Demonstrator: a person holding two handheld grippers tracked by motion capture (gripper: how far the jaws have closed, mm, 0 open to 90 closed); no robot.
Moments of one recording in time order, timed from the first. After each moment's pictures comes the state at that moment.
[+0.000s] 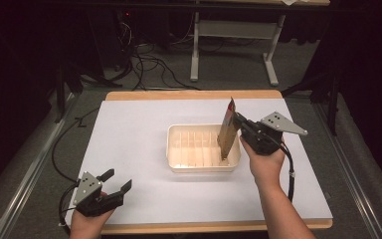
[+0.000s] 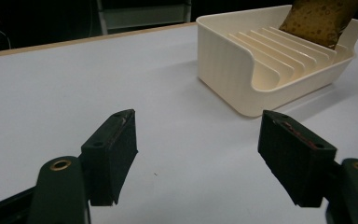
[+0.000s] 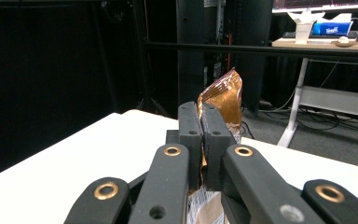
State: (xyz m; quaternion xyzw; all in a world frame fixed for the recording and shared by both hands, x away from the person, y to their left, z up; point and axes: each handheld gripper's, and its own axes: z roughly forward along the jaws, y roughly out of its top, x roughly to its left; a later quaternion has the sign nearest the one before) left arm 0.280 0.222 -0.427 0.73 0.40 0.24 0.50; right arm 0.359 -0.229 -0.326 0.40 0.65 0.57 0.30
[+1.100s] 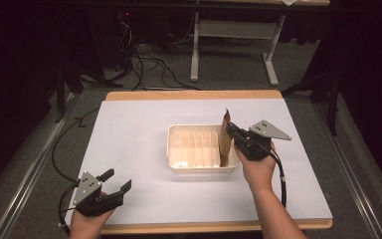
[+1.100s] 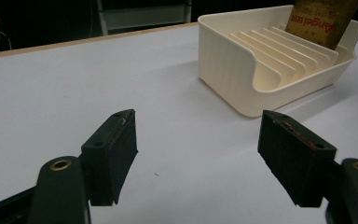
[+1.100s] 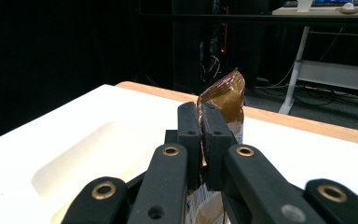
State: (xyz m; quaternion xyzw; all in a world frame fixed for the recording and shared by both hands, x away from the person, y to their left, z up) left arm 0.280 0.222 -0.427 0.73 0.40 0.24 0.50; right arm 0.368 -0.220 -0.365 0.42 0.67 0.54 0.28
